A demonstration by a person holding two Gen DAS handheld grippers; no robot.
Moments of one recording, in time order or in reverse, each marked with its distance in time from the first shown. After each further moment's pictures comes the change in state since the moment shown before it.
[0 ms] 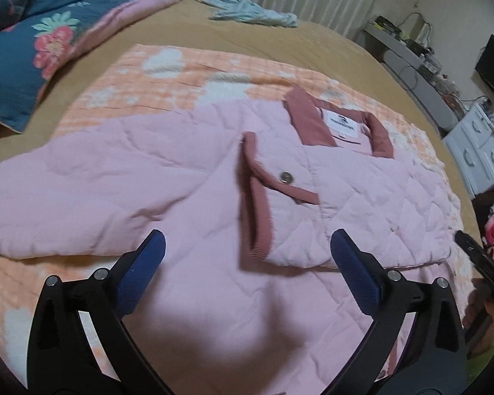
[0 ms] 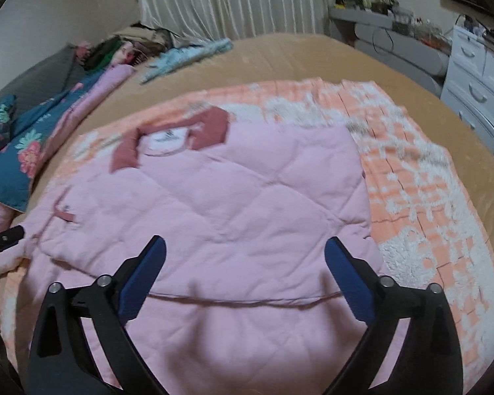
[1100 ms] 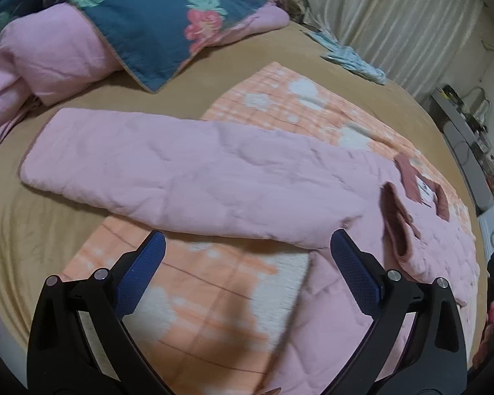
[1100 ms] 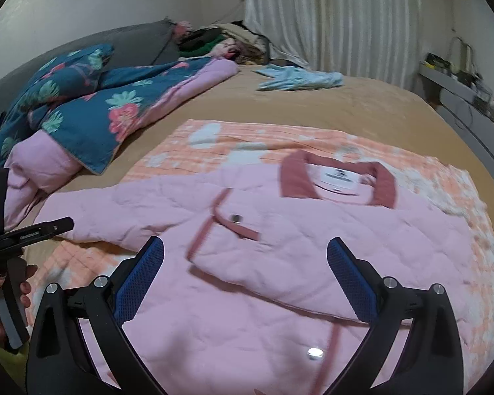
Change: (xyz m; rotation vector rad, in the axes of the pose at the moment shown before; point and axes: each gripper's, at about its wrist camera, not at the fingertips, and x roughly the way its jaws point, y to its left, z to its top) left arm -0.074 0.172 -0.039 -0.306 -0.111 0.162; right arm -0.028 0.236 0.004 -0.331 -0.055 0.205
